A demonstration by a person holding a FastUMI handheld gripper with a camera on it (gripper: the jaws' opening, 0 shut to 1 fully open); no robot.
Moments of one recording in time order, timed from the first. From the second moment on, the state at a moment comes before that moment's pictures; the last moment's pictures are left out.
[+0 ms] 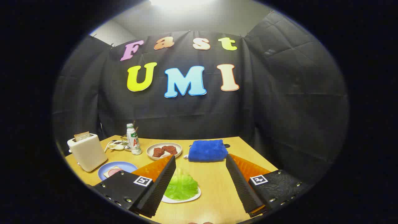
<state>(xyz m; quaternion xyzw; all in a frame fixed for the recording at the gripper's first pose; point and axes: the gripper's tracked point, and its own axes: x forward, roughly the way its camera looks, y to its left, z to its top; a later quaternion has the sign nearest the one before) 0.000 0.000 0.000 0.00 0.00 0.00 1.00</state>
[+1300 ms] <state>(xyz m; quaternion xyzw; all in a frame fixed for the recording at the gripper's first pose) 0.081 0.070 -0.112 -0.02 0.25 0.03 0.97</state>
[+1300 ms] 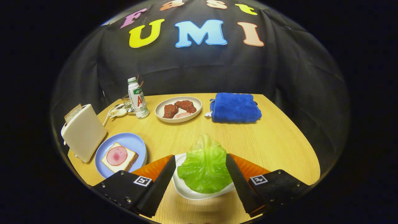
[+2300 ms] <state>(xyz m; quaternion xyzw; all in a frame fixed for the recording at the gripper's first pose) 0.097 0.096 -0.119 -0.01 0.29 0.05 0.96</state>
